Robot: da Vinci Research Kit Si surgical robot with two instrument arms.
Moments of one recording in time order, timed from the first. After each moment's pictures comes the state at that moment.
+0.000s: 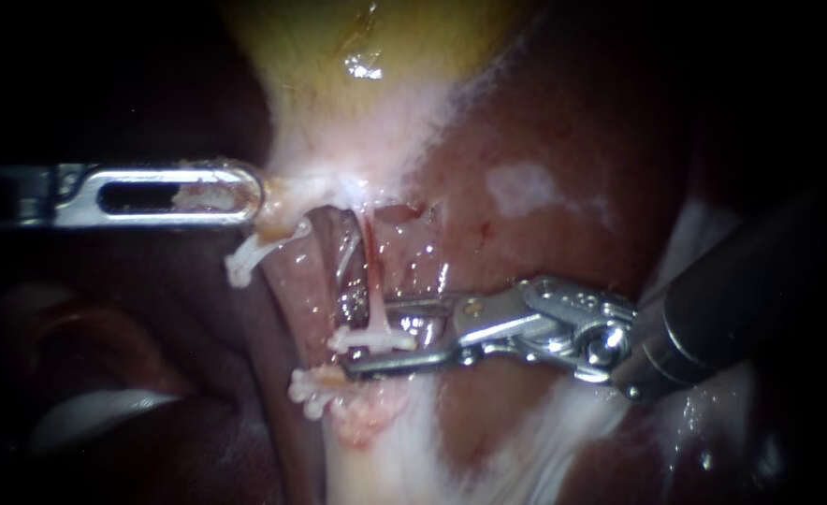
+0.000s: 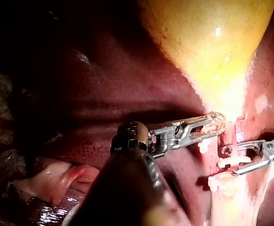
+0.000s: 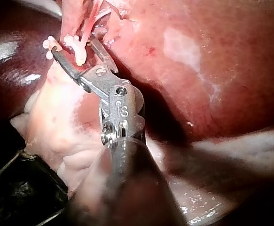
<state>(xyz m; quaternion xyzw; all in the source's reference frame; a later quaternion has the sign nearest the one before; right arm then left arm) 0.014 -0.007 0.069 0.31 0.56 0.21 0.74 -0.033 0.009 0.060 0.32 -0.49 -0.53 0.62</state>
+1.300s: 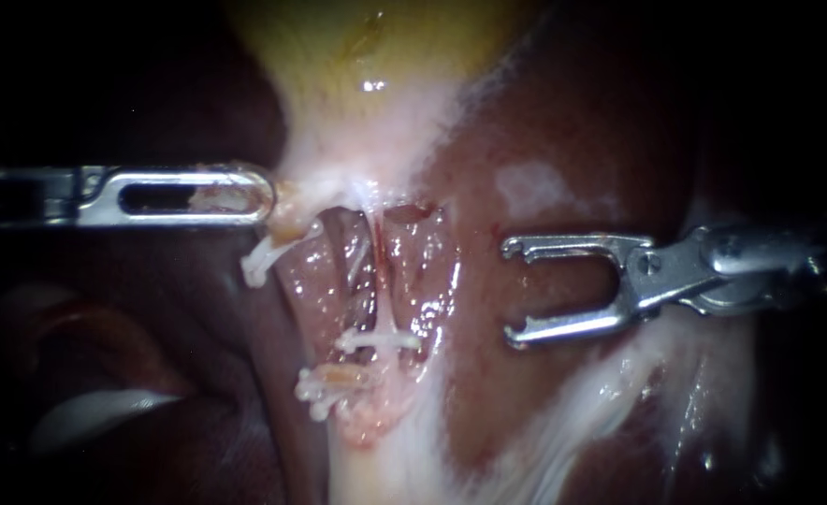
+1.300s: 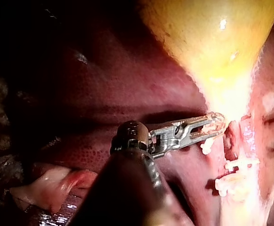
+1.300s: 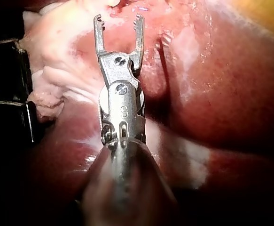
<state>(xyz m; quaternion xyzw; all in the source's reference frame) 0.001 -0.001 0.061 0.22 0.59 0.10 0.77 -0.034 0.010 0.065 0.31 -0.49 -0.52 0.63</state>
